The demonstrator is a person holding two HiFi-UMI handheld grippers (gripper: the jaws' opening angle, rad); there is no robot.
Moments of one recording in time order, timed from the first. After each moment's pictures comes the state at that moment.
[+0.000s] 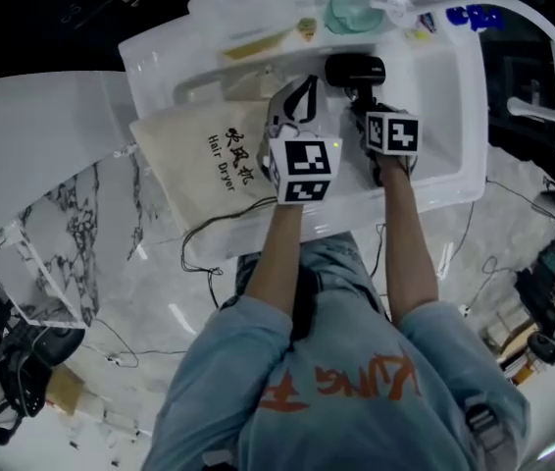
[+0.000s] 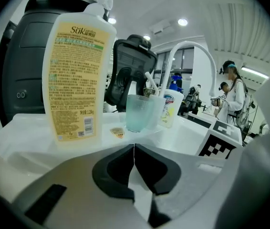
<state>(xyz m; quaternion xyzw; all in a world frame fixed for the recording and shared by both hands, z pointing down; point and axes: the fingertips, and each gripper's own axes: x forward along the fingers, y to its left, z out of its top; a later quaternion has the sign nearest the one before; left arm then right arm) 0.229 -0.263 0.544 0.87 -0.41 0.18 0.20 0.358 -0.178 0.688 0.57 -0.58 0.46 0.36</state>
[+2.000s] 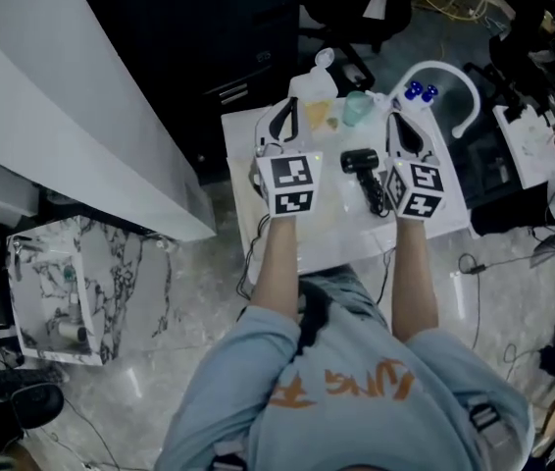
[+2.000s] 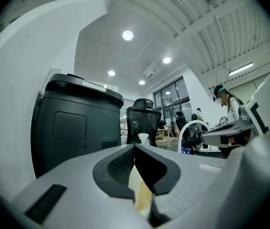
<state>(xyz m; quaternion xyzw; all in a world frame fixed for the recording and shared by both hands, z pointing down) 0.070 -0.264 0.289 0.87 -0.49 -0.01 0.00 0.257 -0.206 0.297 0.72 -0.69 -0.01 0.10</state>
